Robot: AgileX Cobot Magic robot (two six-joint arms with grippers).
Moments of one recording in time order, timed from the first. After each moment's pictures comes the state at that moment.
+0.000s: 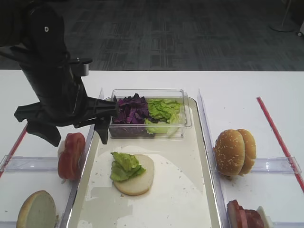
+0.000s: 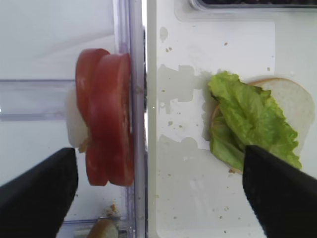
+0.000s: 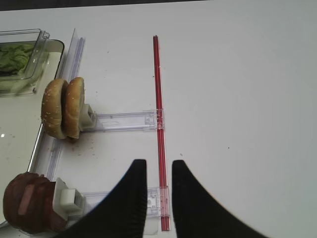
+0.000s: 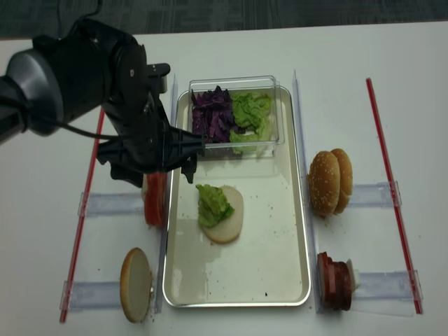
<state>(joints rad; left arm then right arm) -0.48 1.67 -1.18 0.01 1.00 -0.53 -0.04 -0.02 -0.48 0.05 1.13 0.01</state>
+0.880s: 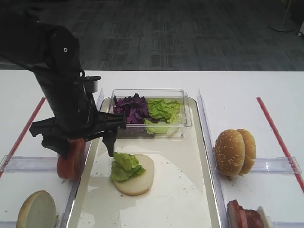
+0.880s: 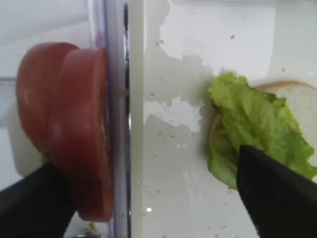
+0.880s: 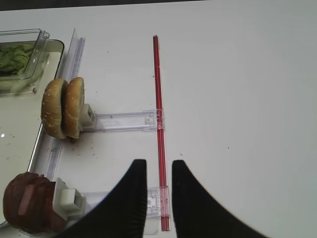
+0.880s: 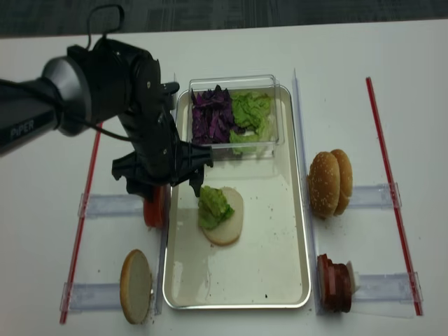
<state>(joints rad) -0.48 1.79 -1.18 -0.06 0.95 -0.51 -0.04 -0.02 -0.48 0.05 1.13 0.01</state>
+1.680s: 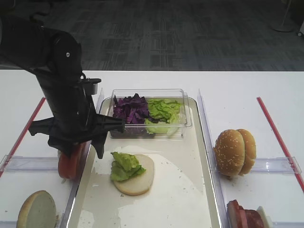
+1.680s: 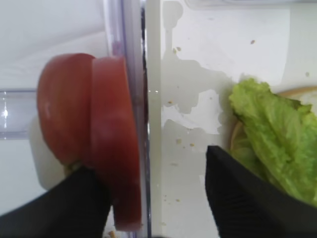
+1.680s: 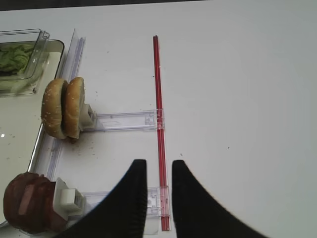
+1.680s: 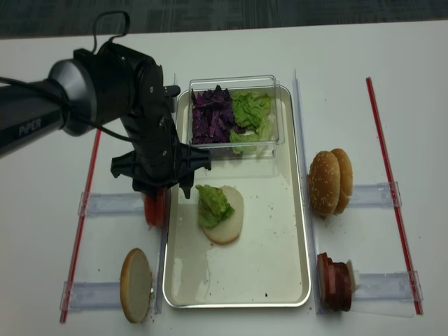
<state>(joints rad) -0.48 1.81 -1.18 -0.01 0.94 -0.51 -0.04 -0.02 -0.48 0.05 1.13 0.01</state>
